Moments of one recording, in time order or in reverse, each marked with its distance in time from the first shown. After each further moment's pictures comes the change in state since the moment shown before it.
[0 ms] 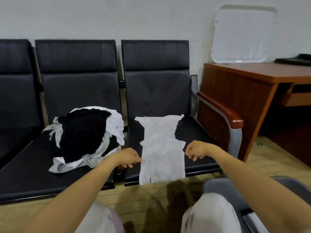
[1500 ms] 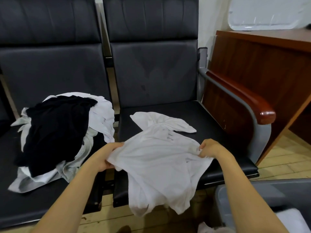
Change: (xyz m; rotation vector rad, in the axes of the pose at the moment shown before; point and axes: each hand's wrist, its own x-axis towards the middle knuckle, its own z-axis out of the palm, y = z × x) left_hand 0.114 -0.055 -0.020 -1.104 0.077 -0.267; right_hand 0.111 0.037 -0.001 0.017 0.104 0.256
